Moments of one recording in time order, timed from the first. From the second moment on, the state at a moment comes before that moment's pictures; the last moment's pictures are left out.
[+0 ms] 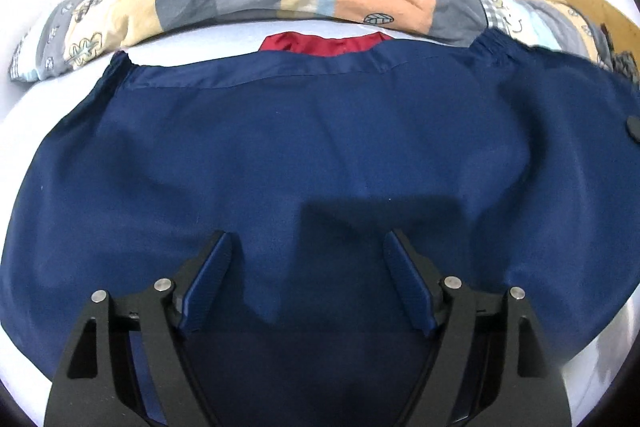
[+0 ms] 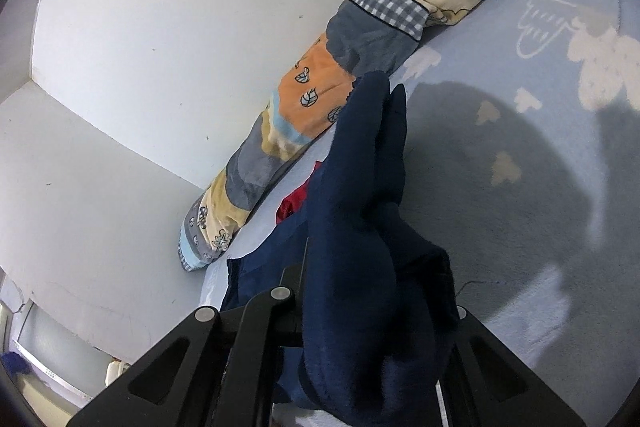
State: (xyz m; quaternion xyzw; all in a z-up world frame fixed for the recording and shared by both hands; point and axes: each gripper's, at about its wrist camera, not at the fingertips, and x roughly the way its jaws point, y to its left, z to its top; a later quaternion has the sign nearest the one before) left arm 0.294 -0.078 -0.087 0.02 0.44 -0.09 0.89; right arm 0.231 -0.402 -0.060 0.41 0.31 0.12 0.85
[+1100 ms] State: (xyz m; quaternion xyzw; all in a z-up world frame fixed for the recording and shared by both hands) left arm 0.262 0.153 0.034 -0.15 0.42 0.11 0.89; right arm 0.234 -0.204 0.033 0.20 0.31 0.13 0.92
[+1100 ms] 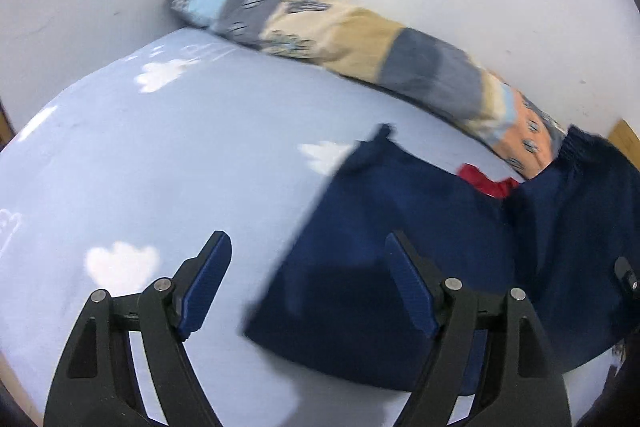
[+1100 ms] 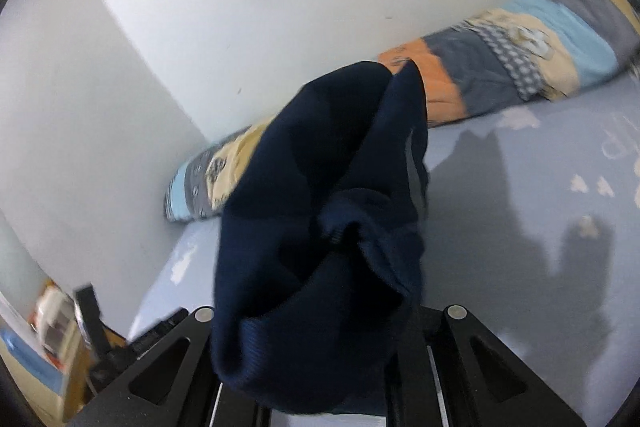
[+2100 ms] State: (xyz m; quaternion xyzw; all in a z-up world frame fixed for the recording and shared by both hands) left arm 0.232 0.303 0.053 -0.27 0.40 0.15 0.86; right arm 0.225 0.074 -0.103 -0.09 0.41 0.14 0.90
